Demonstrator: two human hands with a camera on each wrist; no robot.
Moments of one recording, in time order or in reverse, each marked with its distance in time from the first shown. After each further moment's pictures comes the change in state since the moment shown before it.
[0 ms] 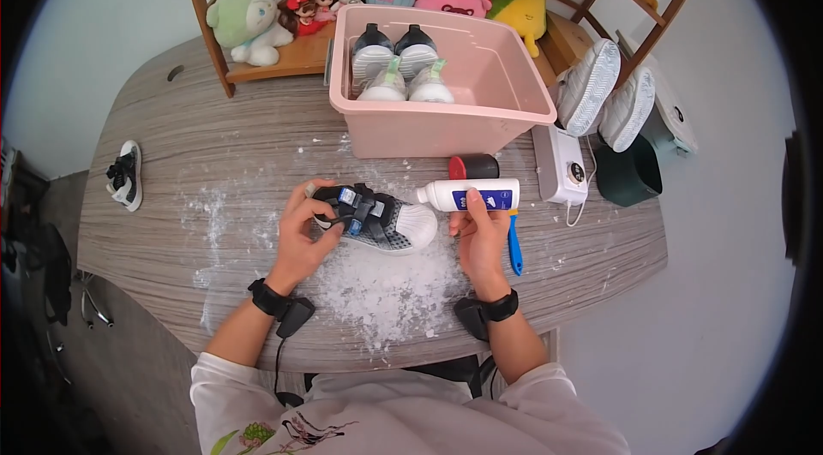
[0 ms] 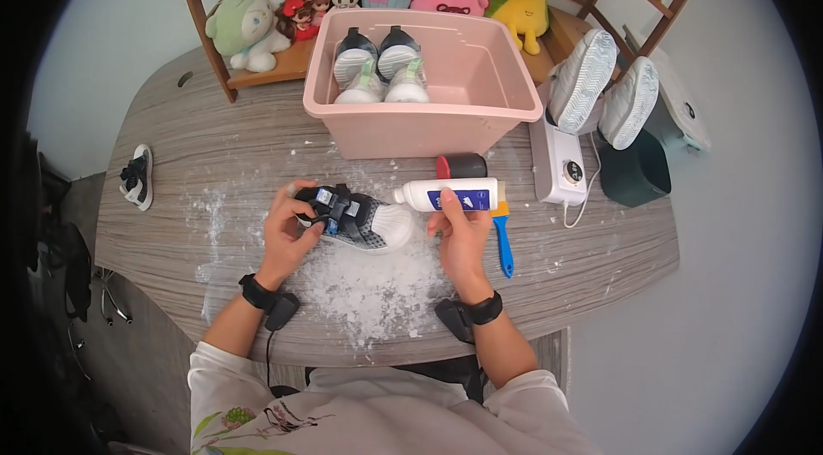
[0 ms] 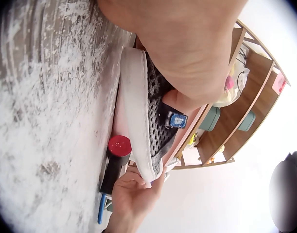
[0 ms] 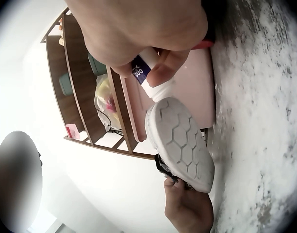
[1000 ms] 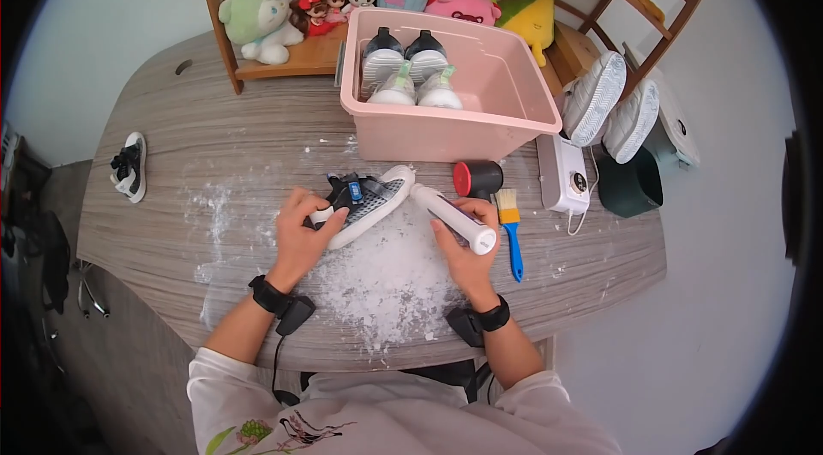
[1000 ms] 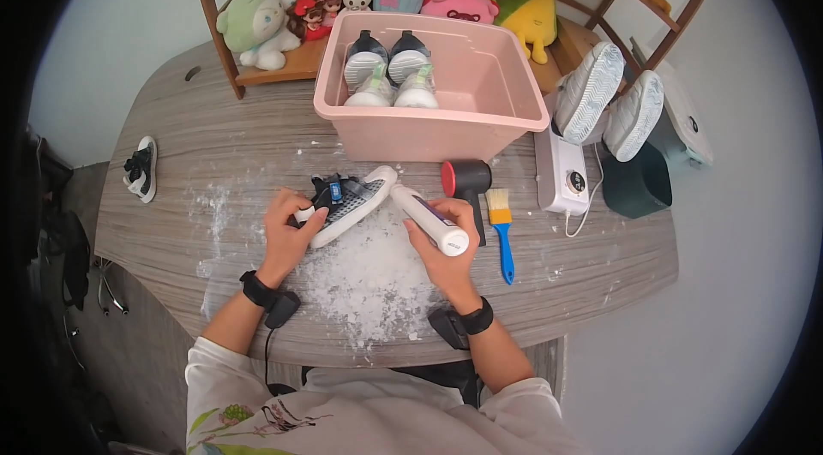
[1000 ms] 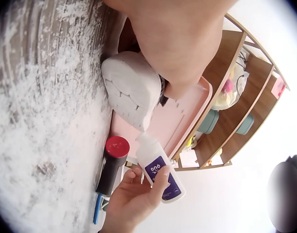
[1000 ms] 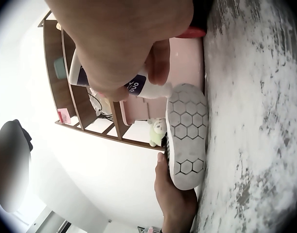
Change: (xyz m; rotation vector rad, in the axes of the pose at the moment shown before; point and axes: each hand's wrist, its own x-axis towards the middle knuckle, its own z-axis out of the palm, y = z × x) left_hand 0.000 0.001 0.000 0.434 0.197 -0.017; right_hand -0.019 0.006 0.008 -0.553 -0.201 -0.454
